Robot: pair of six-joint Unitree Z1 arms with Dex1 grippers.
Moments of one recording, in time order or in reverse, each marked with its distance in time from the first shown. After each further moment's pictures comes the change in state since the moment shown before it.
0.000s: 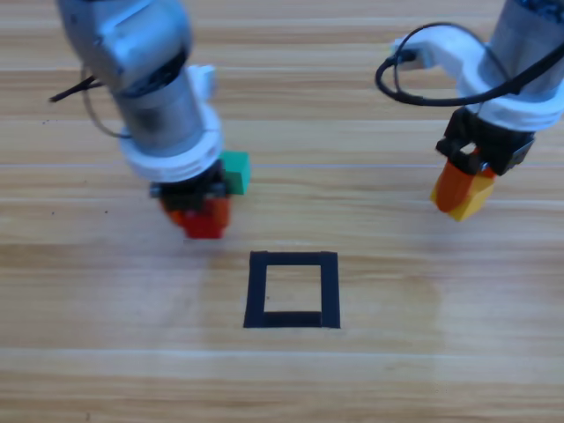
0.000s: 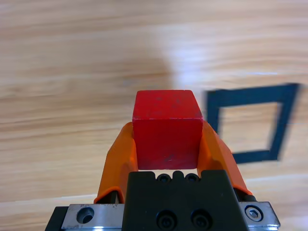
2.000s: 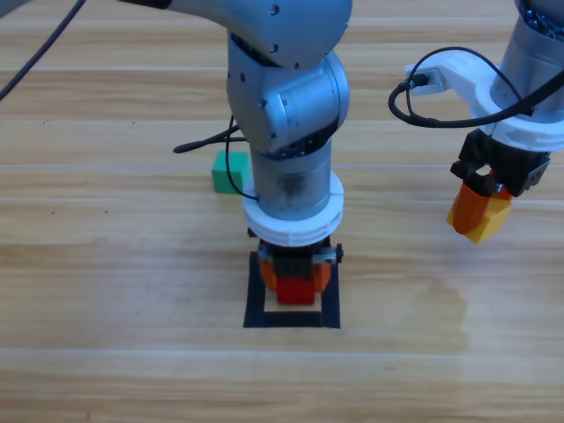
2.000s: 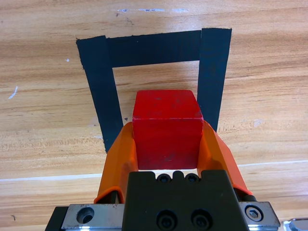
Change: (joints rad) arm 0 -0.226 0.236 -0.305 0.174 -0.030 -0.232; arm 1 -0.012 -0.003 0.070 -0.004 -0.001 0.001
